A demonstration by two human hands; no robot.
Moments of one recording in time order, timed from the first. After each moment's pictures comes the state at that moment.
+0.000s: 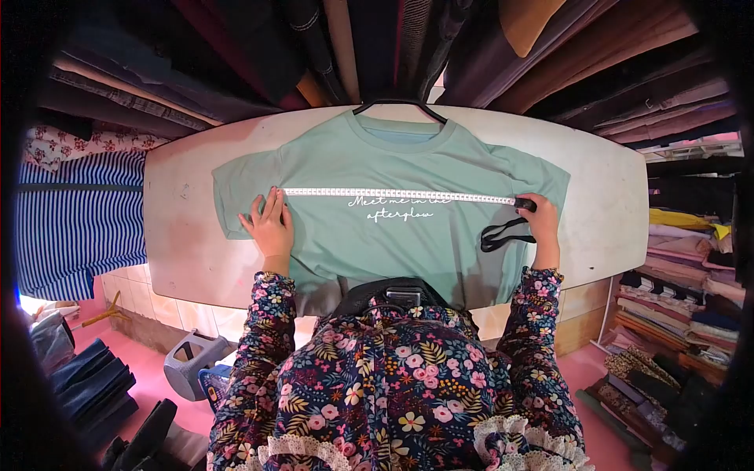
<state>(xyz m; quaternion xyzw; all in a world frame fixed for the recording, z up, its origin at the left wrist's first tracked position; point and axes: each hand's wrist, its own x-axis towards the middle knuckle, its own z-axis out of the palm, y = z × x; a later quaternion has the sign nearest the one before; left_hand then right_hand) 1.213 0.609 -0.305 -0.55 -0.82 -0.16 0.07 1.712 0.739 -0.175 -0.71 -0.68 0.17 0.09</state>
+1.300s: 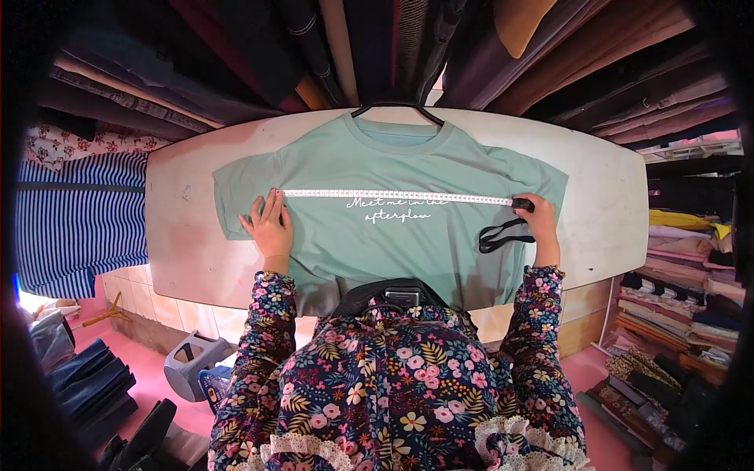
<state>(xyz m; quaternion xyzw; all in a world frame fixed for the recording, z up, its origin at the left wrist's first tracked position) 1.207 0.609 -0.311 -0.55 -0.82 -0.15 0.06 1.712 0.744 -0.180 -0.68 -0.69 0.22 0.12</state>
